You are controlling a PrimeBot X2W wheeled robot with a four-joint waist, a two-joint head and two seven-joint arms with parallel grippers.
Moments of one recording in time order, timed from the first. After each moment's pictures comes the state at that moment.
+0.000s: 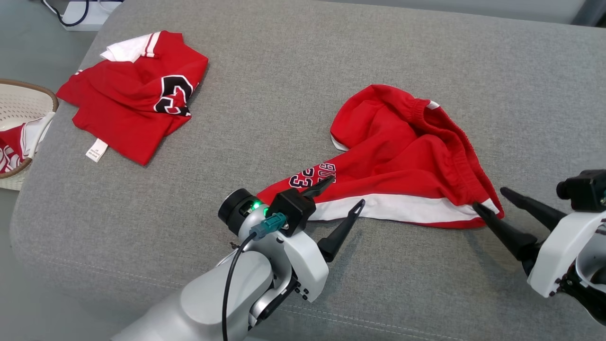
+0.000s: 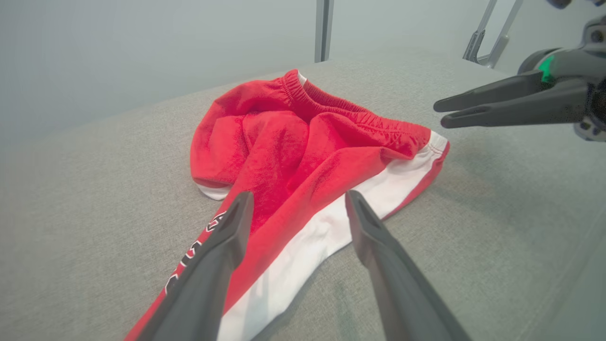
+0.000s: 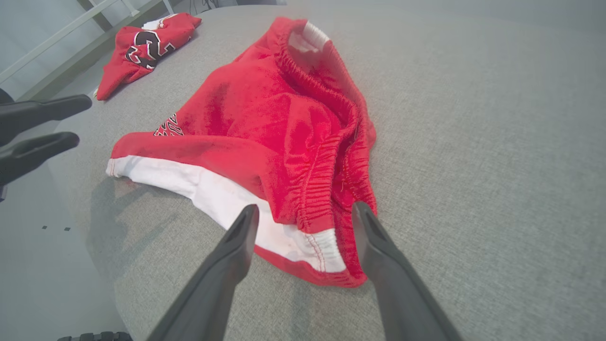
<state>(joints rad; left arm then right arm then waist) -0.74 0.19 -1.19 0.46 -0.79 0.11 -0.23 -0.47 -0.77 0.76 0.17 1.00 0.13 0.04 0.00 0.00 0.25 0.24</state>
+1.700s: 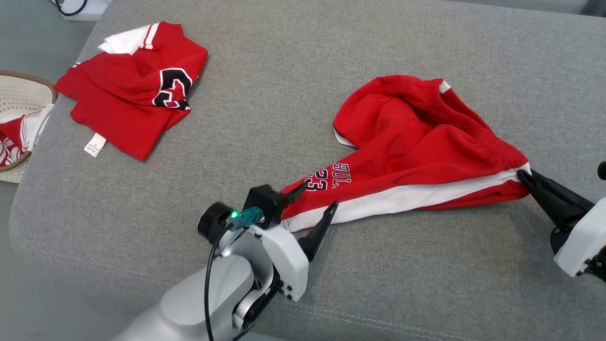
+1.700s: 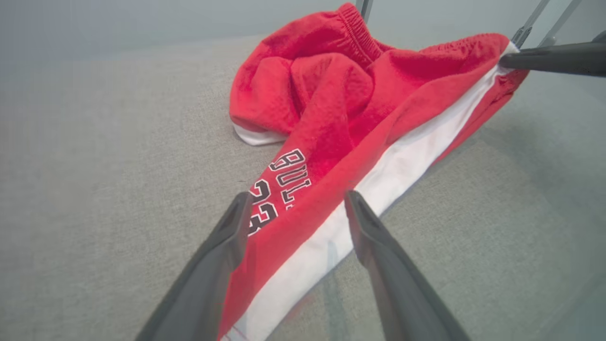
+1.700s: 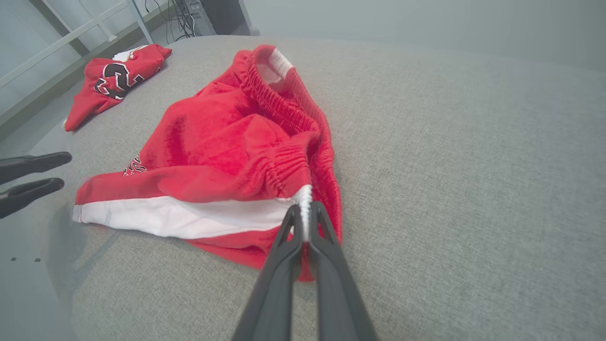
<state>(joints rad) -0.72 0.22 -1.15 0.47 -0.88 0.13 -0.19 -0.46 -0.79 0.65 0.18 1.00 0.13 0.02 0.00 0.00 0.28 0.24</state>
